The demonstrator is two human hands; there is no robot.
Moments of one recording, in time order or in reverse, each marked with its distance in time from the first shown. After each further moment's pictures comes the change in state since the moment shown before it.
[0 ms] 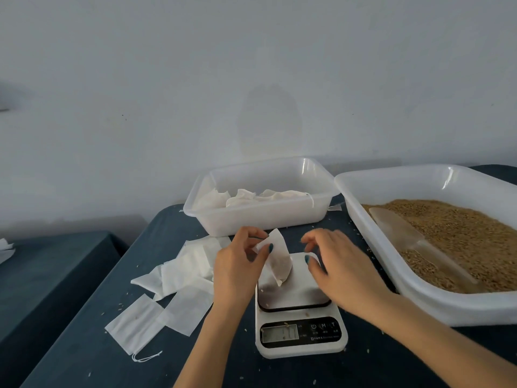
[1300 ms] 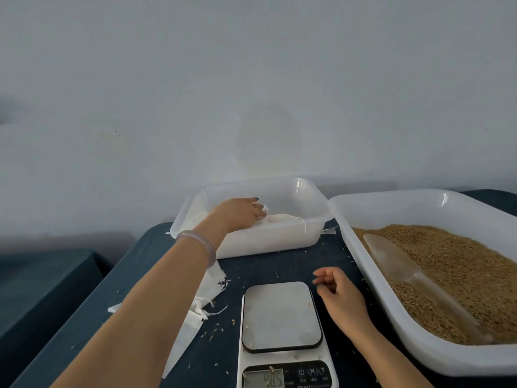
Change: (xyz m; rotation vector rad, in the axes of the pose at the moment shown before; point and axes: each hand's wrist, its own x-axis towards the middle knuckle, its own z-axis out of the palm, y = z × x) left_hand 0.212 -0.016 0.033 1.249 -0.829 0.692; right_hand 0.019 0.072 0.072 0.594 0.049 0.534
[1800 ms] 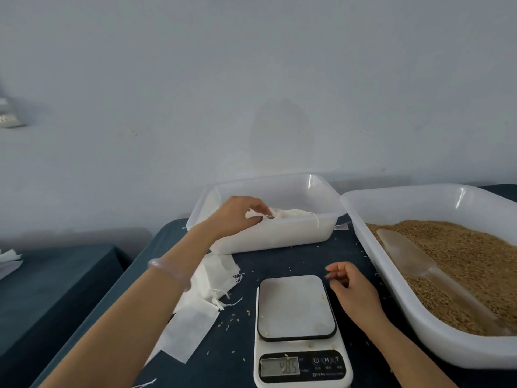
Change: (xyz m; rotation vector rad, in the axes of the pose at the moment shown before) left_hand -0.067 0.011 -0.006 -0.826 0.406 -0.215; right_hand -0.001 0.000 -0.001 -0.019 -0.009 0.009
